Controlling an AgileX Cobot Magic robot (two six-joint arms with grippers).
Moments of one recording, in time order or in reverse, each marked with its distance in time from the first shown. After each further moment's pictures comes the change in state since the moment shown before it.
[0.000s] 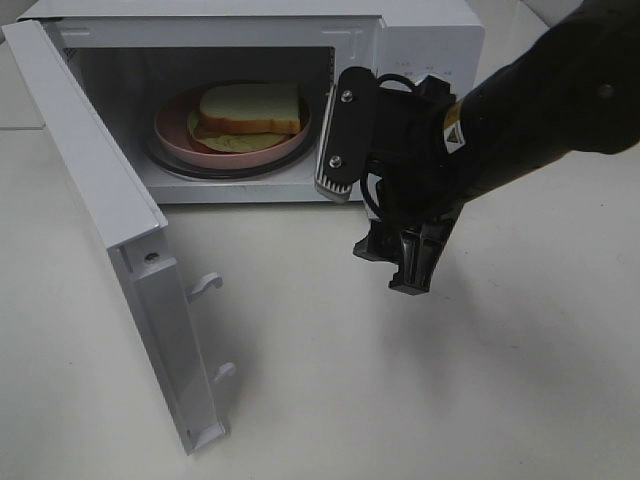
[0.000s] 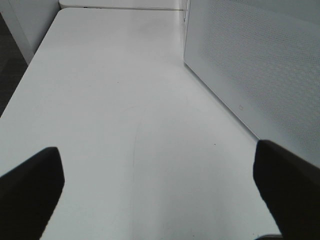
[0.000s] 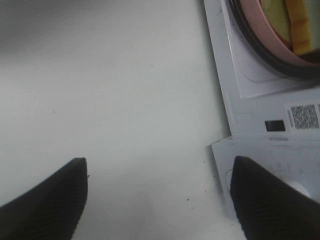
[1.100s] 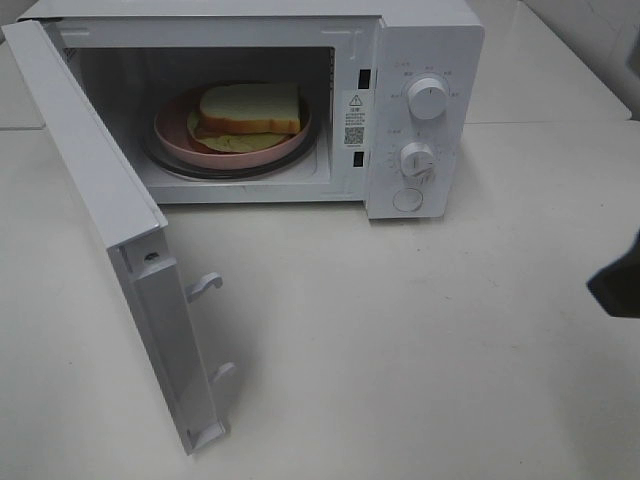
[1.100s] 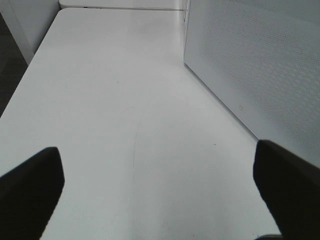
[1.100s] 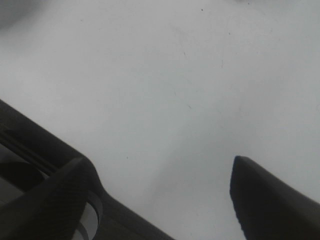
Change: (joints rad) left arm 0.000 0.000 0.000 0.000 0.000 0.000; right arm 0.000 -0.641 0.072 0.007 0.749 0.674
